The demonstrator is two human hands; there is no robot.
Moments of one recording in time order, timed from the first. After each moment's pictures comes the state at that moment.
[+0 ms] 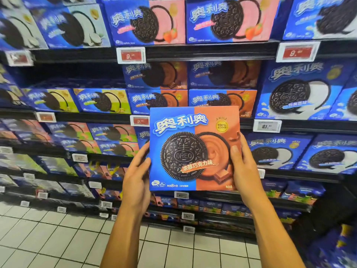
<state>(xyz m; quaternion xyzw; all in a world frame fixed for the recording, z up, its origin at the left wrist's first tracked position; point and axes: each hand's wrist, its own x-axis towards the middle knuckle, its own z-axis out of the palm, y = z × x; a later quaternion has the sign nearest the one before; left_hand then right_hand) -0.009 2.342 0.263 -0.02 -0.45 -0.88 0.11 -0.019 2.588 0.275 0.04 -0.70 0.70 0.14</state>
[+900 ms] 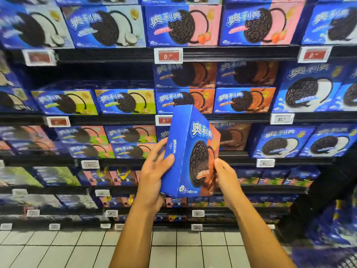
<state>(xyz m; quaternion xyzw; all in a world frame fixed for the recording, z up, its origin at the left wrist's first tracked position) 0.008 2.229 0.286 -0.12 -0.44 -0.89 -0.02 -0.020 2.428 0.217 -0.13 -0.70 0.70 0.08</state>
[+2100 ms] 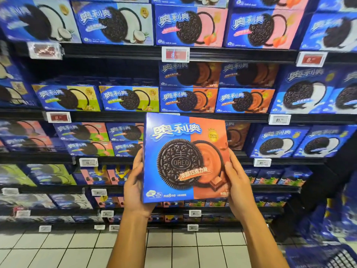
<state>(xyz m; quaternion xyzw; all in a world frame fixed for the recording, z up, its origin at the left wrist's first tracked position) 0.004 2.179 0.239 -0.07 -0.28 -0.96 -0.02 0.034 2.415 0.234 -0.03 -0.62 0.77 0.14</state>
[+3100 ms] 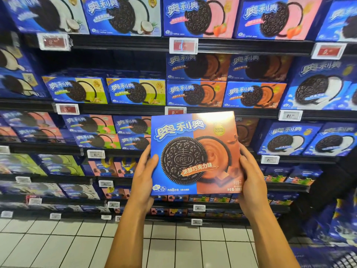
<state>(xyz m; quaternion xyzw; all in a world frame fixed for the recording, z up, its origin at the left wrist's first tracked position) 0.009 2.177 0.238 0.00 -0.50 -0.86 0.01 0.043 2.412 0.250 -0.03 -0.56 0.80 0.21</state>
